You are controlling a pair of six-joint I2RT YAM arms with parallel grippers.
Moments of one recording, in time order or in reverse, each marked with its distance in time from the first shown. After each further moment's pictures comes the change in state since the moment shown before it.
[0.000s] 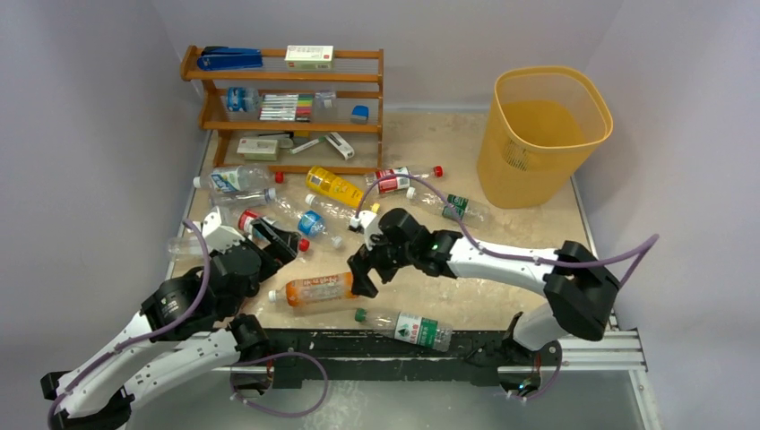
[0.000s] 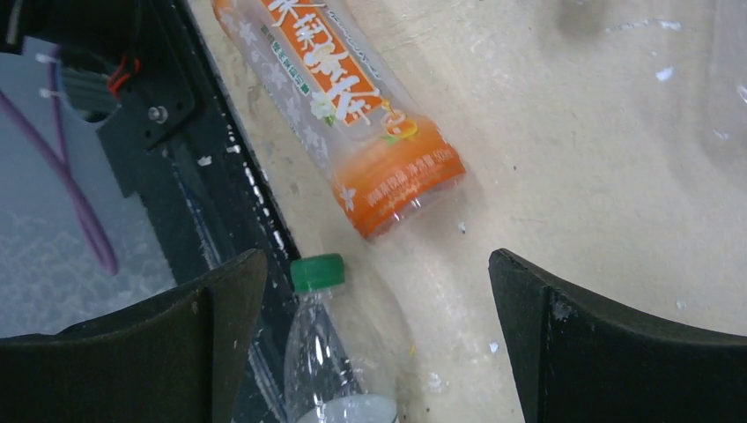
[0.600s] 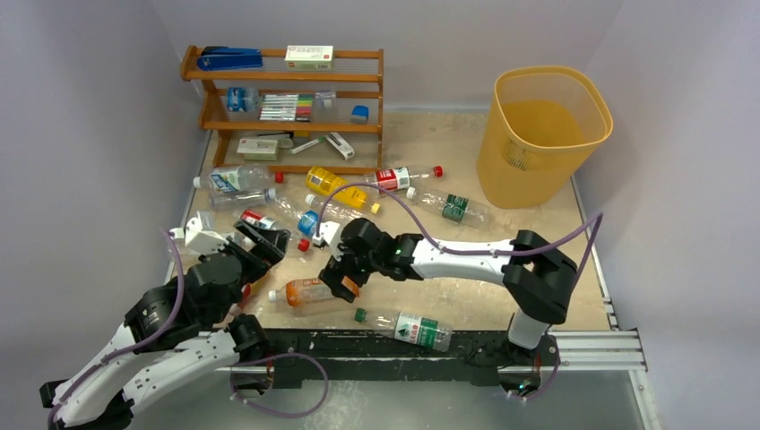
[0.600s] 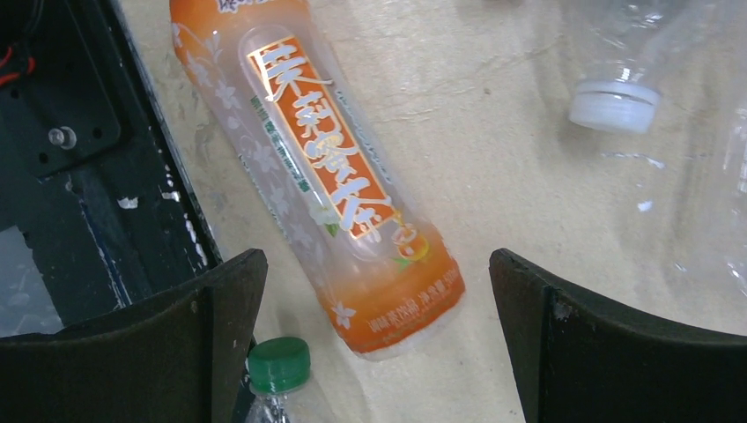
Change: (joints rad) left arm 0.000 -0.082 0.019 -0.010 -0.027 -0.014; right arm 0.159 0.234 0.204 -0.007 0.208 -0.183
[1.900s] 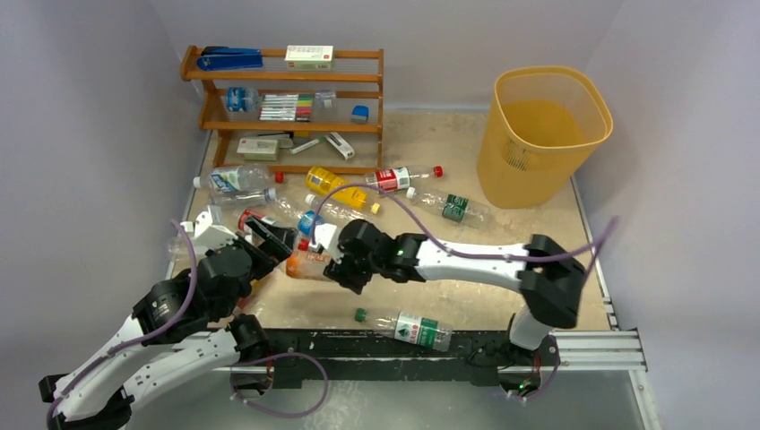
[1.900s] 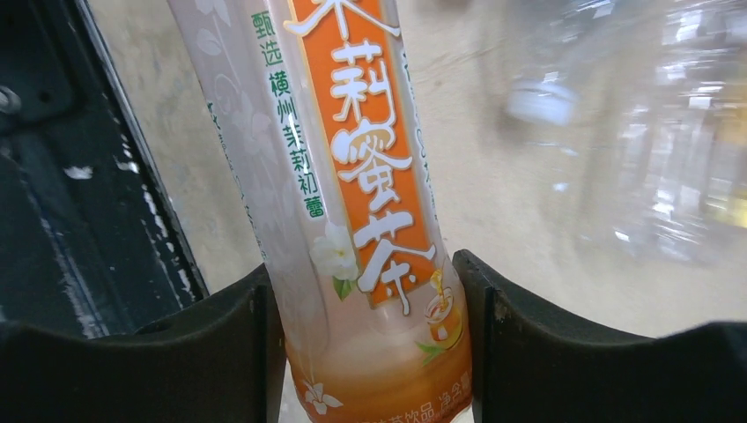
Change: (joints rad) left arm 0.000 0.060 0.012 0.021 0.018 0.009; right arm 0.042 0.006 0.066 -0.128 0.110 -0.146
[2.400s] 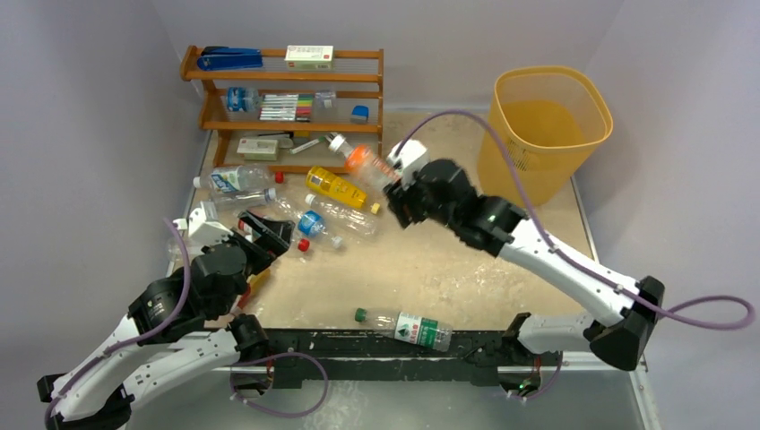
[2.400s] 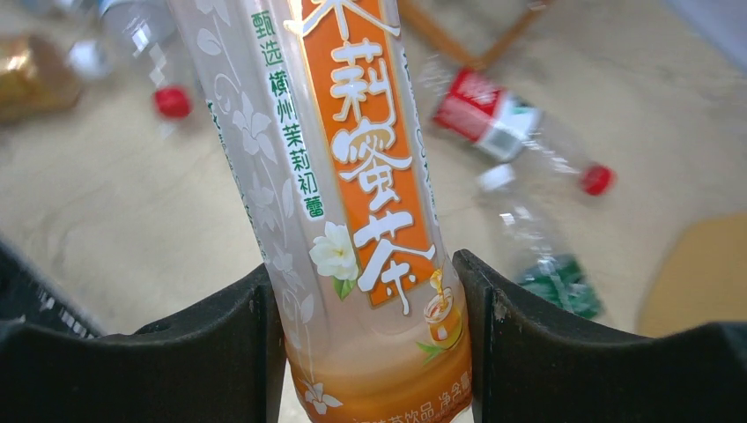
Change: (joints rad) left arm 0.000 0.018 0.042 0.030 -0.034 0.020; right arm -0.221 -0.436 0.062 -0.204 0.233 0.099
